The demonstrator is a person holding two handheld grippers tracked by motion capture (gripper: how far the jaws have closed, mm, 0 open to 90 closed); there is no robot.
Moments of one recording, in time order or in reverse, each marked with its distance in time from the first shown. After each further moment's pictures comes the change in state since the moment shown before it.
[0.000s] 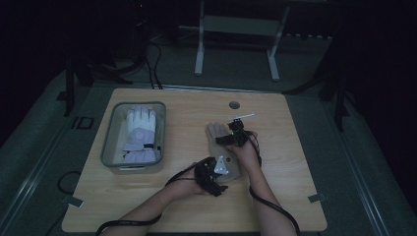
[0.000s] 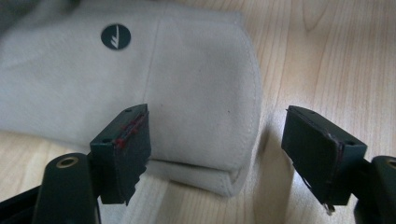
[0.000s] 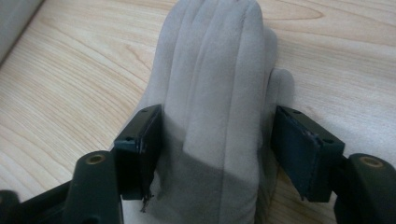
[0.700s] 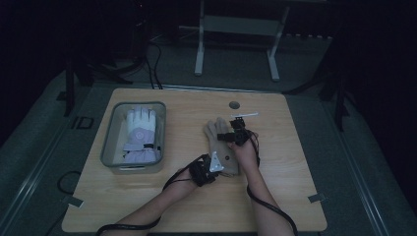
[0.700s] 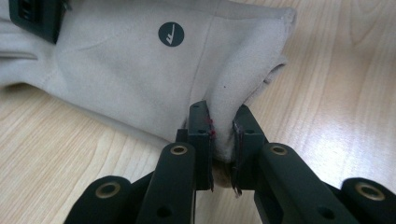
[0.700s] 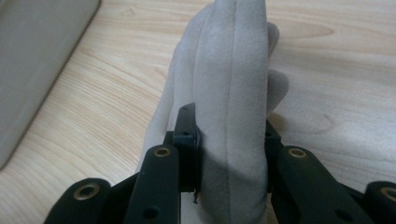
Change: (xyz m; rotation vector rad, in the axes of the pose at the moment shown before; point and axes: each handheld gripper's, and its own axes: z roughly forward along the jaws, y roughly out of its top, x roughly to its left) left arm 0.004 -0.005 -0.018 -0.042 0.148 -0.047; right arm 0.006 0.004 -0.014 -0.059 0.074 0.073
